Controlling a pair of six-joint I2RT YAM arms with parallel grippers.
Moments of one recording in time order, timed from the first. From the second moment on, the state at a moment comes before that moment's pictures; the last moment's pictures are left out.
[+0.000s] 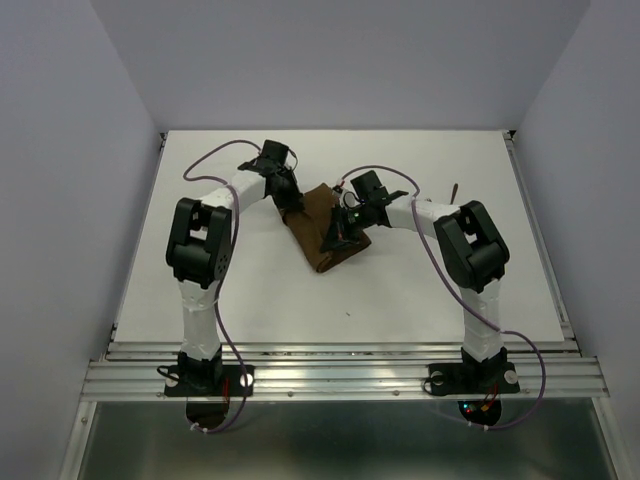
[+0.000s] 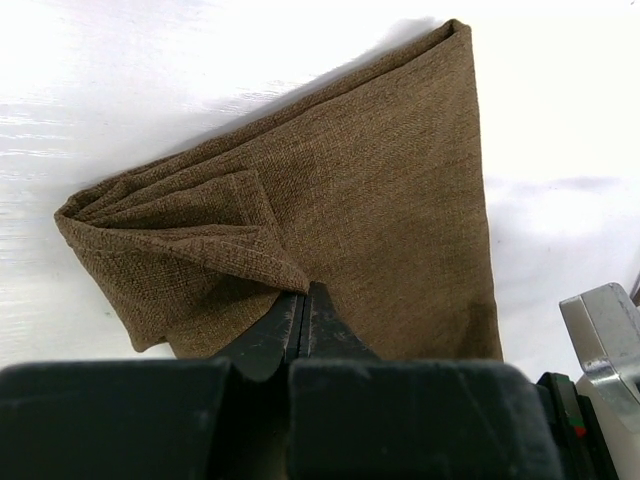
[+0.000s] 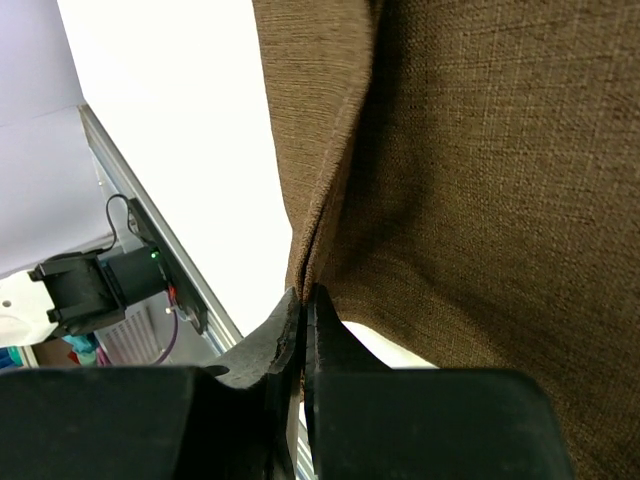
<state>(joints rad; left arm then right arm) -0.33 2.07 1.57 -0.48 0.19 -0.66 0.52 2.09 1.41 -0.28 -0.76 0.54</state>
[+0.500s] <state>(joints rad) -0.37 2.20 1.67 -0.47 0.20 -0.67 0.52 2.09 1.34 -0.28 -0.67 0.54</state>
